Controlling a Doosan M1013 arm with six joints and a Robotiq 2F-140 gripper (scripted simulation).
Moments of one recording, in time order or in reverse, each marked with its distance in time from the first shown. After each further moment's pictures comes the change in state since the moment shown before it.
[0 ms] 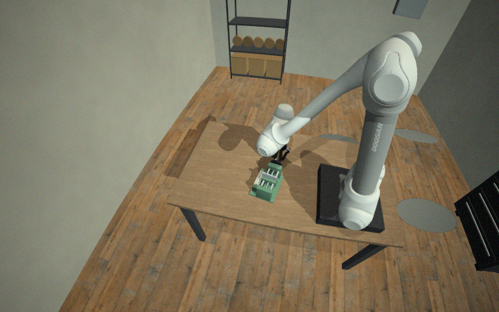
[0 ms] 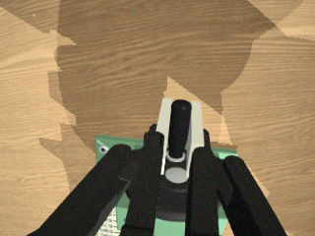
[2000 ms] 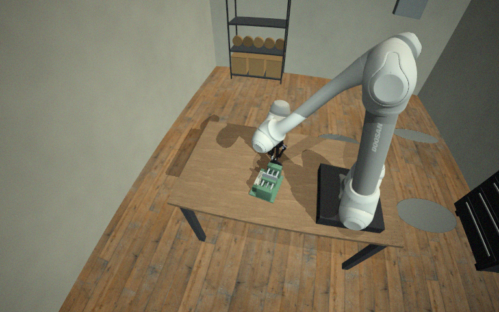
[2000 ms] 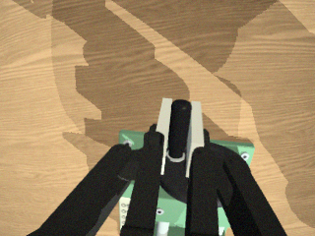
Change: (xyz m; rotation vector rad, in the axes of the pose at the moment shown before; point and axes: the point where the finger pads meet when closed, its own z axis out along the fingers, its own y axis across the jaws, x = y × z) arm 0.000 -0.023 -0.016 0.002 0.000 0.000
